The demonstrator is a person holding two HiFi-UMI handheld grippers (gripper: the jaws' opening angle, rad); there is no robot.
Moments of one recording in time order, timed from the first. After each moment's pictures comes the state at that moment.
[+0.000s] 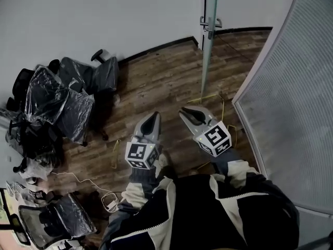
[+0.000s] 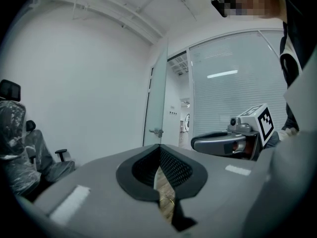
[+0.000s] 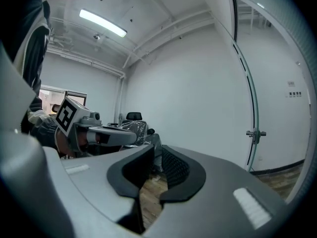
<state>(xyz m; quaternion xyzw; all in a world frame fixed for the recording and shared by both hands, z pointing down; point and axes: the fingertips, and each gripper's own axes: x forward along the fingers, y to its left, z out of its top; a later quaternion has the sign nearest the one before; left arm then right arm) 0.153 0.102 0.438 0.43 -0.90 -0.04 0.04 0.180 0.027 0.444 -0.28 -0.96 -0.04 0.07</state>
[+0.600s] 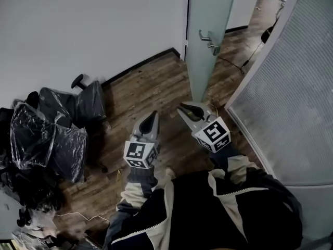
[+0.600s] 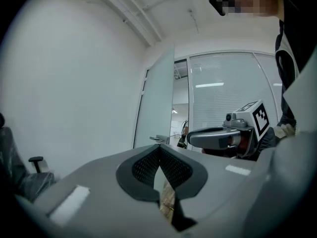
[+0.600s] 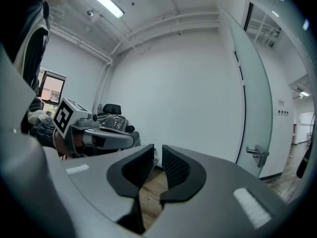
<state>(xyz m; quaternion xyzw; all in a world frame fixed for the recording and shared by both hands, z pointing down) -0.025 0.136 0.435 0.53 -0.85 -0.05 0.02 0.010 0.067 0.426 -0.17 -0.98 -0.09 0.07</state>
